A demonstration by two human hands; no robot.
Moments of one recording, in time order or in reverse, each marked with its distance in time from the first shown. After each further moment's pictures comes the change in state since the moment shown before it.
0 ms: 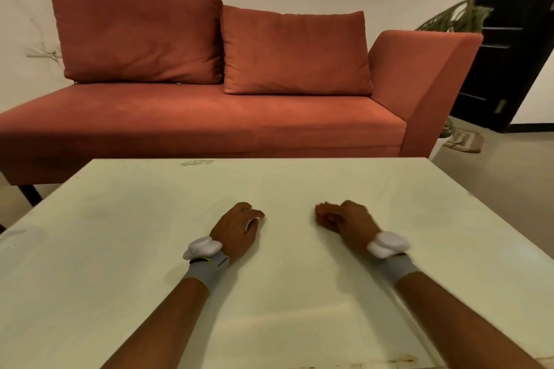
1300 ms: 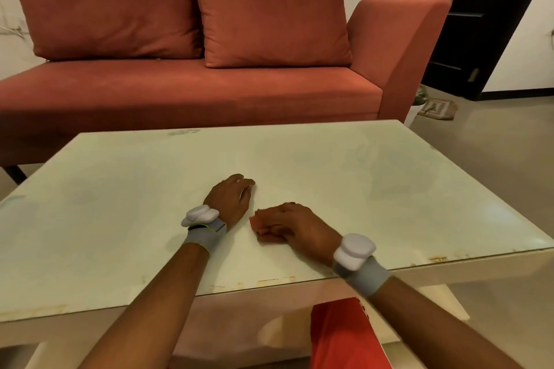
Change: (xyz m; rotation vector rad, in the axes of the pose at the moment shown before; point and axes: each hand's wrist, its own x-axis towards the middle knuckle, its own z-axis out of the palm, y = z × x) left_hand -0.040 0.028 0.000 0.182 -0.028 -0.008; right_hand -0.108 -0.087 0.025 0.399 -0.286 -0.264
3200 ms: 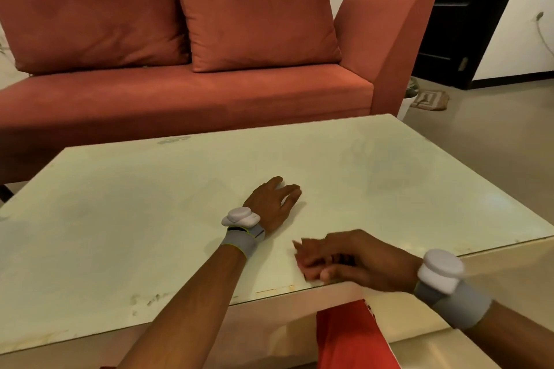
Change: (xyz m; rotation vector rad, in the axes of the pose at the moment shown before) left_hand 0.012 0.078 0.030 -0.054 -0.152 0.131; right_hand -0.086 0.019 -0.051 -0.240 -0.090 -0.080
